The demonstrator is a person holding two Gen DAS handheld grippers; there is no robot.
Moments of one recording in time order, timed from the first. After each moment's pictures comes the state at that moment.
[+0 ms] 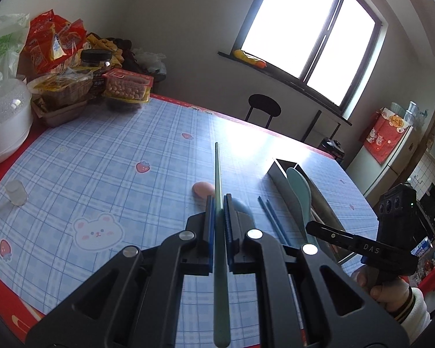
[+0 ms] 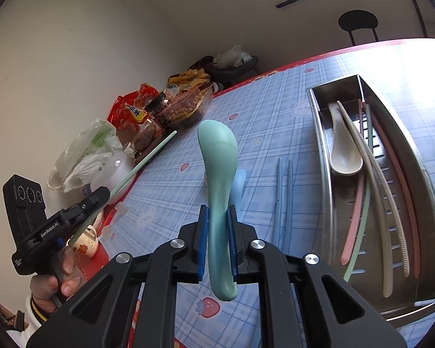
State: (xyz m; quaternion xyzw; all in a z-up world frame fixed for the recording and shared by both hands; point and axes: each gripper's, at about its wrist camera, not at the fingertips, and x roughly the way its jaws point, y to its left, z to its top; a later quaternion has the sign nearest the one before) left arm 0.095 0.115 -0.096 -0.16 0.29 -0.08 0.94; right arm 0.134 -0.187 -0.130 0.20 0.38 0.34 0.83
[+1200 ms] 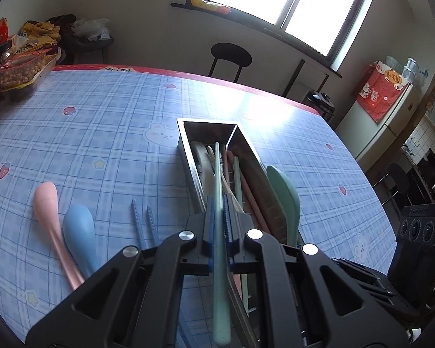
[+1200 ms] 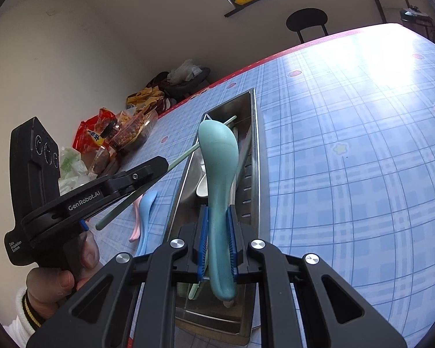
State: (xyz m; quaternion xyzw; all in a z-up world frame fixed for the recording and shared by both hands) left arm 0.237 -0.084 -0.138 -0.11 0.40 -0.12 0.90; right arm 0.168 -0.302 -0.156 0.22 0.40 0.26 0.85
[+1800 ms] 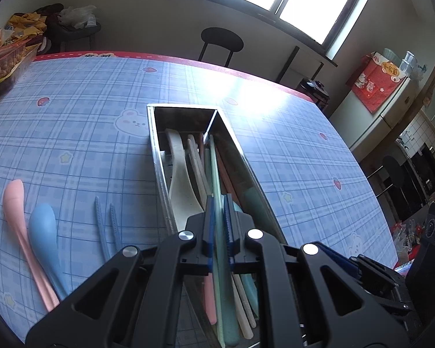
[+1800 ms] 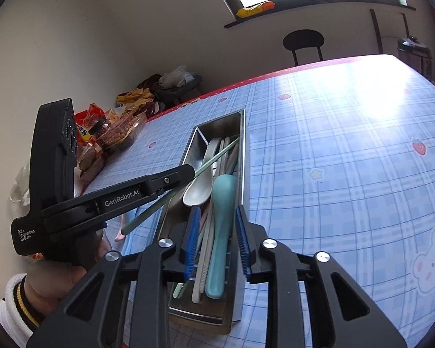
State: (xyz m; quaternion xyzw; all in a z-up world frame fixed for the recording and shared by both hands) left arm 0.258 -0.115 -0.148 -0.11 0.42 -0.15 0.89; right arm 0.158 -0.307 -0.130 0.16 0.38 0.22 0.88
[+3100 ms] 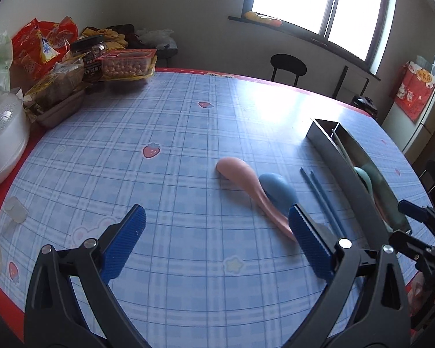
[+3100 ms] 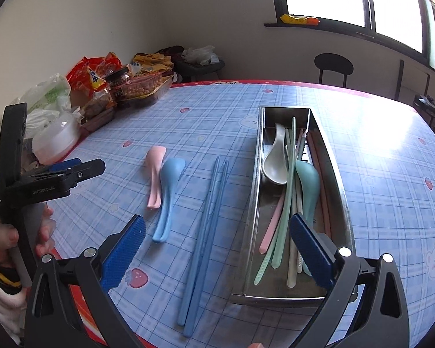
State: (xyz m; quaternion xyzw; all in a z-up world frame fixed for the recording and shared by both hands) left arm 0.156 0.096 -0.138 -0.06 0.38 -0.02 0.92; right arm 0.108 -0.183 -0.116 0.01 0.38 0.22 0.90
